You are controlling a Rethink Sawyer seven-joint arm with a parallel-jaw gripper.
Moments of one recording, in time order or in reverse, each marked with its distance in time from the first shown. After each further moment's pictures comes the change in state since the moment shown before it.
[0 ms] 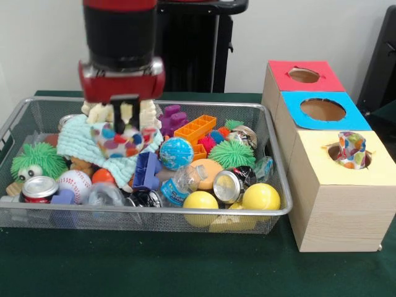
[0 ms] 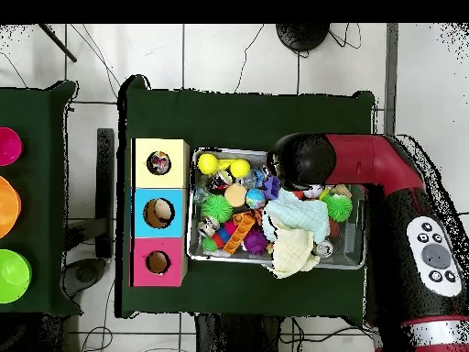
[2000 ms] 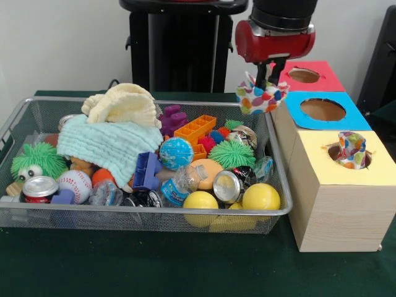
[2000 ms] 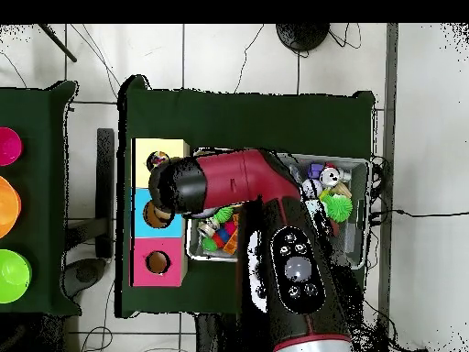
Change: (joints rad) arm 0.388 -0.101 -0.216 0.142 0.198 -0.014 0.104
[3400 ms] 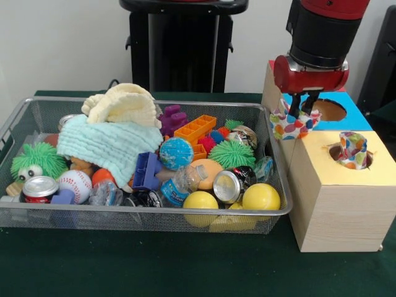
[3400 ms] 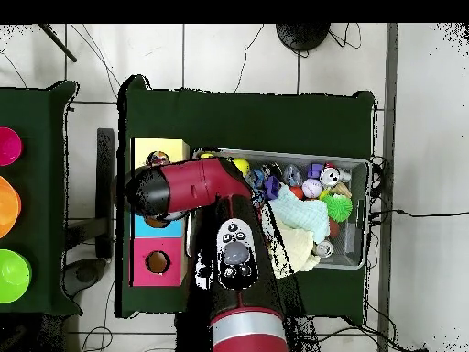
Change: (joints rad) arm 0.189 0.139 -0.158 -0.057 0.107 -0.111 0.132
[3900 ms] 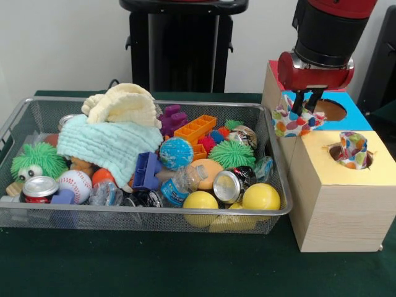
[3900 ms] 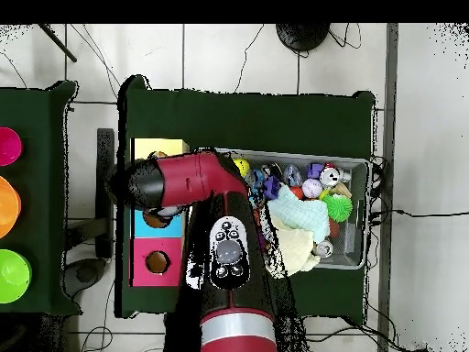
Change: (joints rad) arm 0.036 0.016 -0.044 -0.054 0.044 0.072 0.000
